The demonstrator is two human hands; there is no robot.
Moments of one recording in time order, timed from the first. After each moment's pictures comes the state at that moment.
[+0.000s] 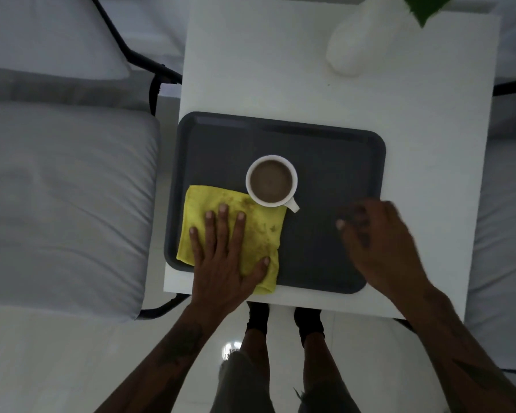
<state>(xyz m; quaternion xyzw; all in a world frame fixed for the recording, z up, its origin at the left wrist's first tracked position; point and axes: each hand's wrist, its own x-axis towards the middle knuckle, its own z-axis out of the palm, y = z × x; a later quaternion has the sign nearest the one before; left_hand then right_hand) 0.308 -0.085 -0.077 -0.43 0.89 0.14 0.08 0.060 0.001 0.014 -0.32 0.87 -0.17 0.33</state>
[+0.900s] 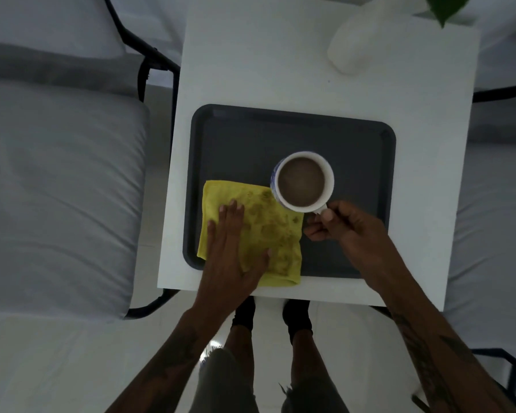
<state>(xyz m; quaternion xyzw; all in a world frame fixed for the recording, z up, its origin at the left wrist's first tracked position) 0.299 -0.082 -0.052 -0.43 0.81 0.39 -0.07 0.089 -0.022 0.020 -0.16 0.75 -0.41 0.50</state>
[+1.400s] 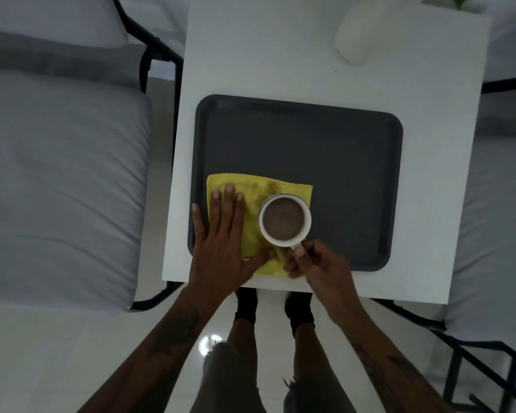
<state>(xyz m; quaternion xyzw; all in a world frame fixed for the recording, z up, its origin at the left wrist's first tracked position) 0.309 -0.102 -0.061 -0.39 0.90 0.19 0.10 0.163 0.012 -0.013 -0.06 0.78 -0.37 0.51</state>
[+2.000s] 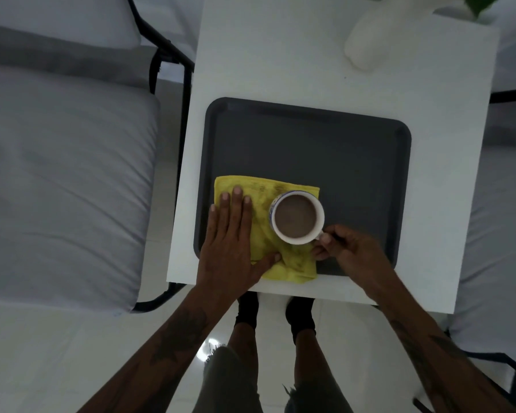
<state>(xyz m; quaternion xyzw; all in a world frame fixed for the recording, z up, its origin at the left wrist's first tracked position) 0.304 -0.102 -0.055 -0.39 0.89 0.20 0.09 0.109 -0.002 -0.006 -0.17 0.79 -0.28 0.52</state>
